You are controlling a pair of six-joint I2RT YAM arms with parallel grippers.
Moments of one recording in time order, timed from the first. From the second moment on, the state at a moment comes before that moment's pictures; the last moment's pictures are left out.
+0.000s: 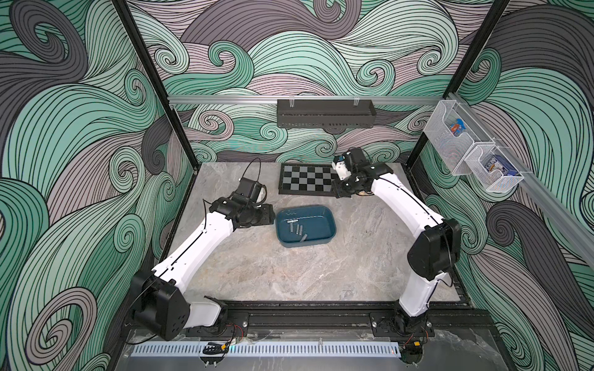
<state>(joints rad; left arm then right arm) -0.40 1.31 1.17 -0.84 0.08 -0.42 0.34 1.81 1.72 -0.97 -0.07 0.01</state>
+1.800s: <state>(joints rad) -0.40 1.13 1.04 -0.84 0.10 -0.33 0.24 1.74 0.93 -0.54 -0.42 -1.19</state>
